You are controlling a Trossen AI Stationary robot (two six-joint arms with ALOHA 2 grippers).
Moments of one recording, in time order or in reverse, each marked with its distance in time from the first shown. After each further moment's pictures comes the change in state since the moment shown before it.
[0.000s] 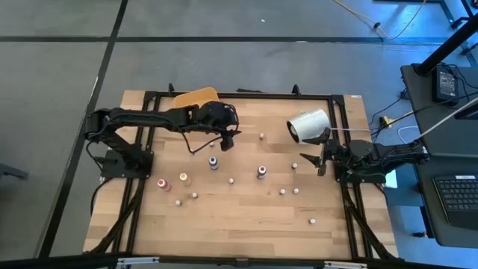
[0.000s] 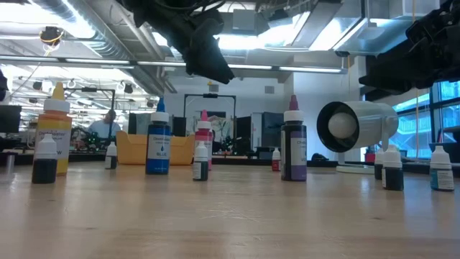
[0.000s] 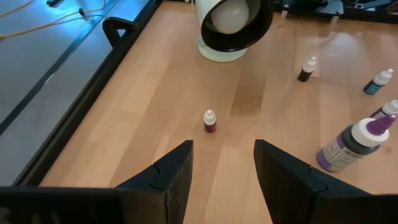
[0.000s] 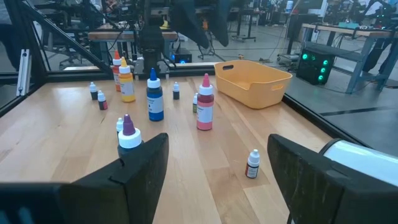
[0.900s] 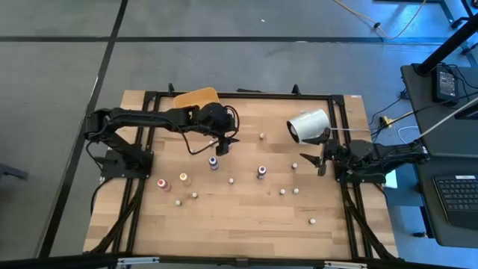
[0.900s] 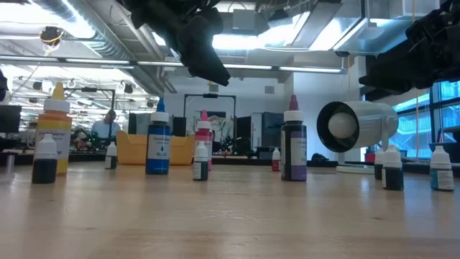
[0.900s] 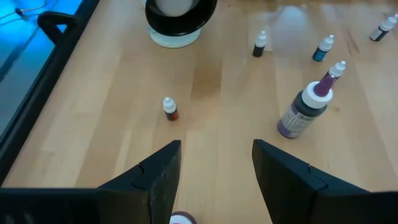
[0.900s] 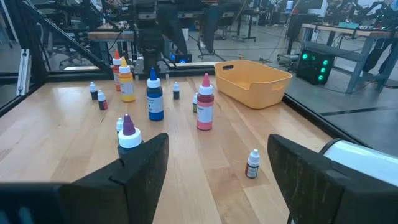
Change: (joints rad) left arm -0.002 0.000 0.000 -0.060 0.142 0.109; right arm 0.000 0.000 0.000 0.000 0.000 0.000
